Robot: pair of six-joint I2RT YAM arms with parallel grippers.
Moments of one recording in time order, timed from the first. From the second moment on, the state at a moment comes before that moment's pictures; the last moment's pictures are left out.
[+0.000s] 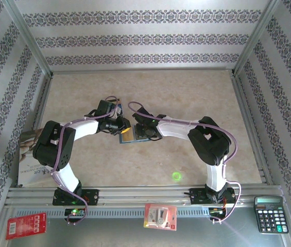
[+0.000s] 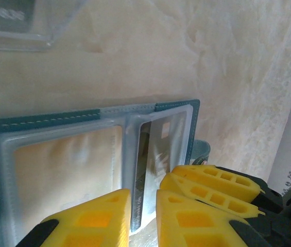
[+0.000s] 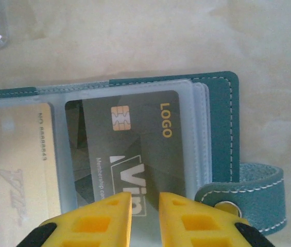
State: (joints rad) left arm -0.32 1.73 0.91 -0.12 0.57 -0.82; right arm 0.79 1.93 1.22 -0.40 0.06 0.78
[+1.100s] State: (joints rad) left arm -0.38 1.83 0.94 -0.14 0.52 -0.78; right arm 0.73 1.87 1.14 -0.29 -0.02 0.80
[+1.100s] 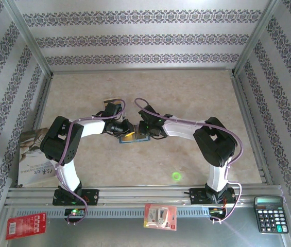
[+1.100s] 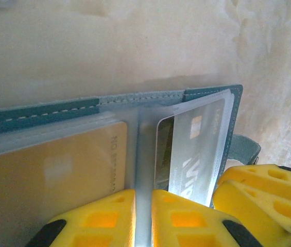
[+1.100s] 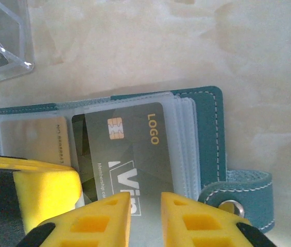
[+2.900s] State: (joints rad) left arm -0.37 1.84 0.94 -0.11 0.58 -0.79; right arm 0.70 1.90 1.14 -0.30 -0.09 0.80
